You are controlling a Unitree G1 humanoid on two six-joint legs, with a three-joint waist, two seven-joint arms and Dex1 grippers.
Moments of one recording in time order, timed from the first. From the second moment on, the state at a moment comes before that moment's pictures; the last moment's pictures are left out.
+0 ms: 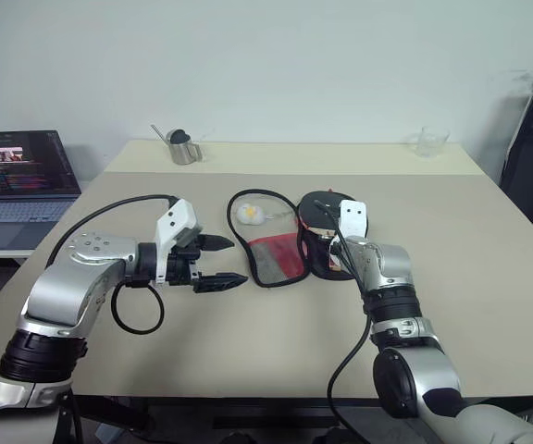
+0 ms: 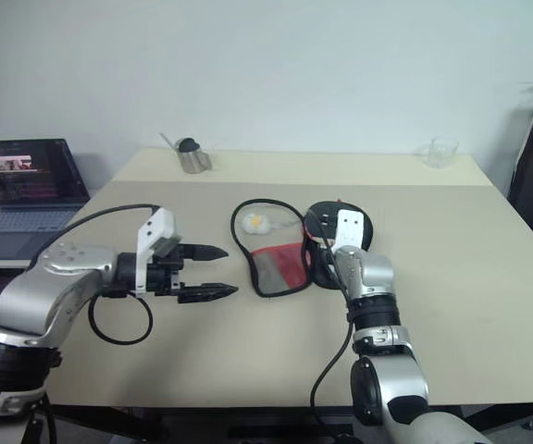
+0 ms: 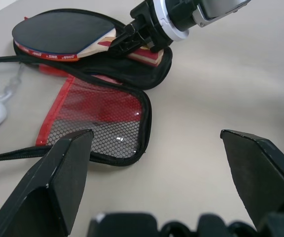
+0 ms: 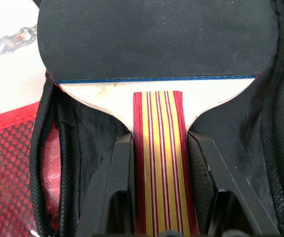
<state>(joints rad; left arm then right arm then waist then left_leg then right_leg) -0.55 0.85 0.00 -0.13 -0.44 0.67 -1.15 -0.96 0.08 -0.25 0.46 0.14 0.92 -0.24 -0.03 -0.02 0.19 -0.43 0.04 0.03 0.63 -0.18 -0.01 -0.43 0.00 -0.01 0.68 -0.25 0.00</state>
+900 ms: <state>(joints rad) -0.53 0.86 0.01 -0.07 -0.44 0.65 -1.10 -0.96 0.05 -0.21 0.45 0.14 0.89 -0.18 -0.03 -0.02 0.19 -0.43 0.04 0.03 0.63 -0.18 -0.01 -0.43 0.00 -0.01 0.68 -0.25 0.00</state>
